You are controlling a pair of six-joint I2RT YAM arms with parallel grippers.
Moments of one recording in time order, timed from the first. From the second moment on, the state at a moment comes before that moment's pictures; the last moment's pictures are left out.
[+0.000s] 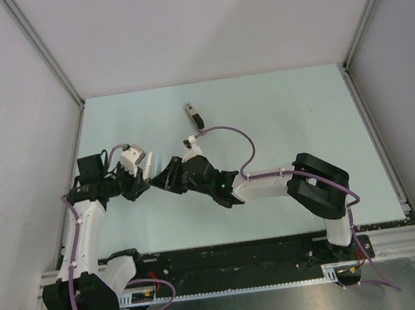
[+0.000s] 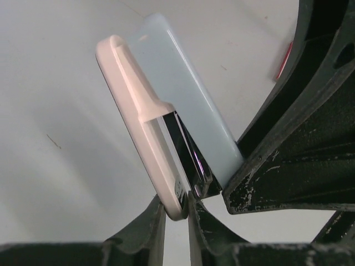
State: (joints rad) left arm 0.13 0.99 0.75 -0.70 0.68 0.64; right arm 1.11 1.90 1.18 0.49 0.11 1.22
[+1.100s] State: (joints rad) left arm 0.15 1.07 0.71 -0.60 0.47 0.86; right arm 1.13 1.88 1.14 0.41 0.03 0.94
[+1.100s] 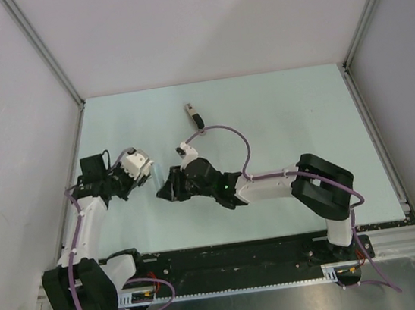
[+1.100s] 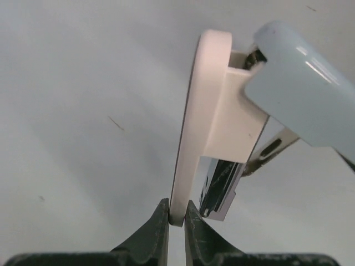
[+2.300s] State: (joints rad) left arm -0.10 0.86 0.52 -0.39 0.30 1.03; right arm 1.09 1.85 1.13 0.35 -0.04 0.79
